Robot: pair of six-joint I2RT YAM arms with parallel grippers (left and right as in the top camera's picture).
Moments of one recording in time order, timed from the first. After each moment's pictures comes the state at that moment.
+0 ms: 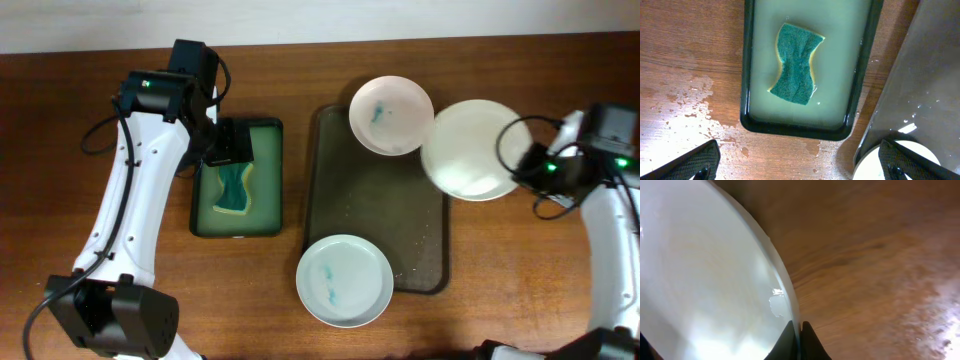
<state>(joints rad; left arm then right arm) -0.17 1.80 1.84 -1.42 -0.04 -0.29 -0.37 1.44 1.22 -0.92 -0.21 0.25</state>
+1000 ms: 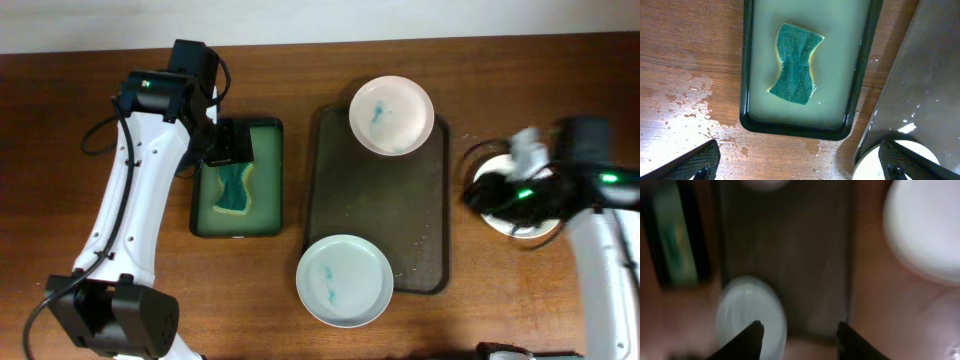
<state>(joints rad) -0.17 1.80 1.84 -1.42 -0.03 -0.29 -0.17 1.31 1.25 -1.27 -0.42 0.08</state>
